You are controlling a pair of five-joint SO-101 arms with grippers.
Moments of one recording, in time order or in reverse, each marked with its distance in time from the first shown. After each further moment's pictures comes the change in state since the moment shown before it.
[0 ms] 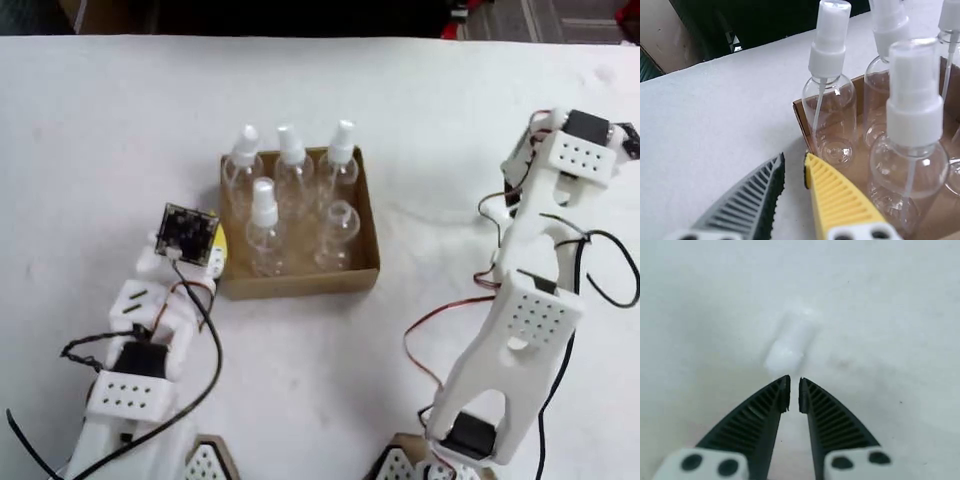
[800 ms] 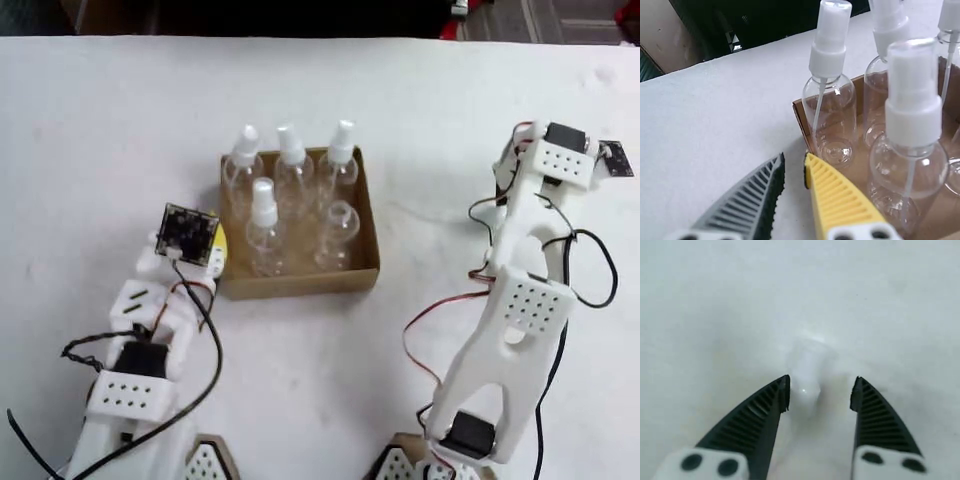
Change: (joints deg) left arm 0.0 0.0 0.0 0.0 0.0; right arm -0.4 7.7 0.7 -10.3 -9.8
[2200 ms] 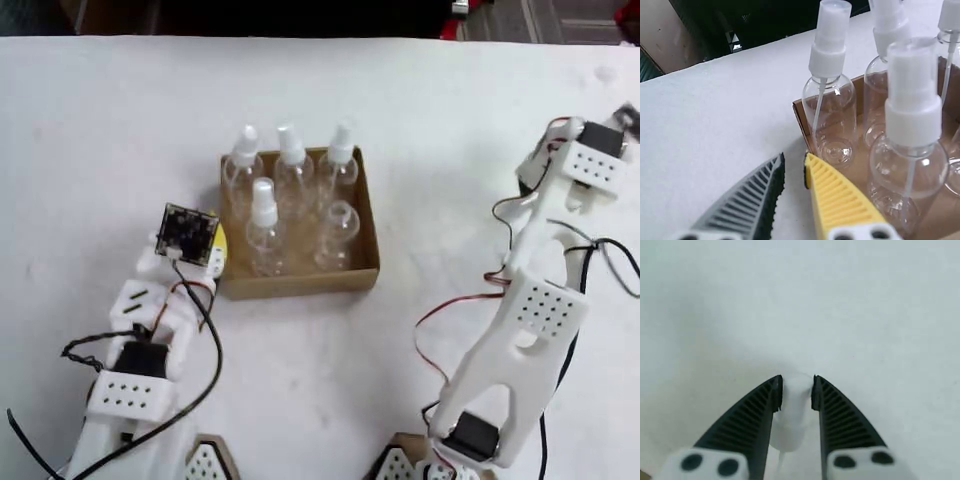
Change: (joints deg) left arm 0.0 0.0 0.0 0.0 0.0; right arm 5.6 0.6 -11.9 4.0 33.2
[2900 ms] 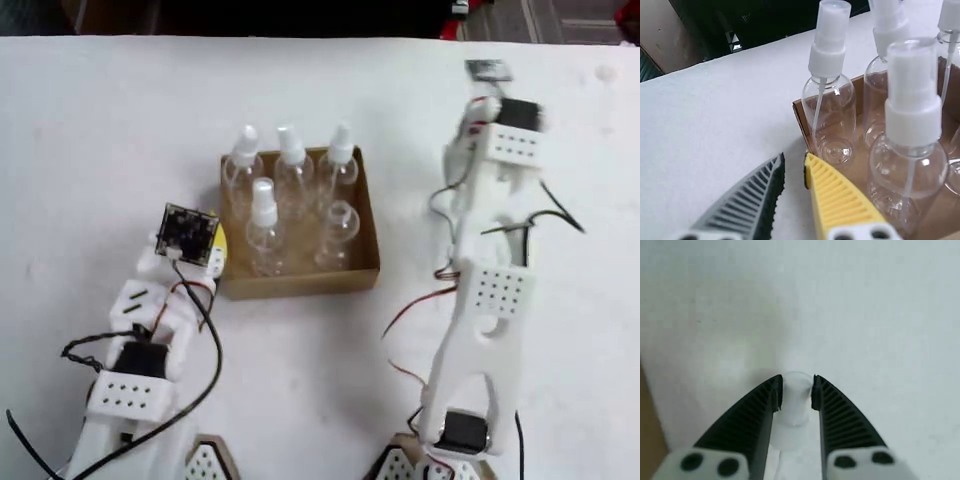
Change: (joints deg) left arm 0.0 0.0 0.0 0.0 0.0; right arm -16.5 6.7 -9.7 6.2 37.7
